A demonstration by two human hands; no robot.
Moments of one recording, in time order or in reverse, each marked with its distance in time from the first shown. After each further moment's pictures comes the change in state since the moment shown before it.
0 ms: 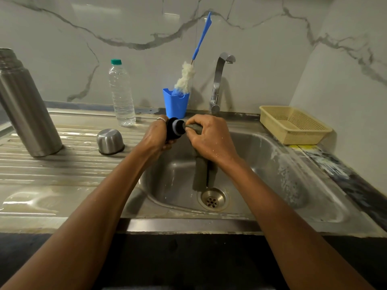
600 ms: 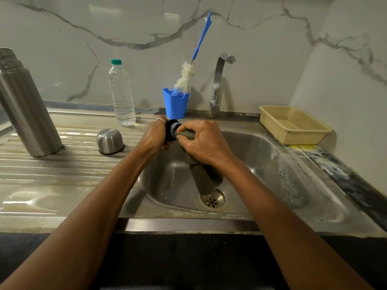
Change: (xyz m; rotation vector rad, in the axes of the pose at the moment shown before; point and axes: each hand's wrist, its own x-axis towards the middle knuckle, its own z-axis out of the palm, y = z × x) left_hand -0.001 0.002 -0.001 0.073 0.037 0.025; right_hand -0.004 -0.008 0.002 0.019 -0.126 -0.027
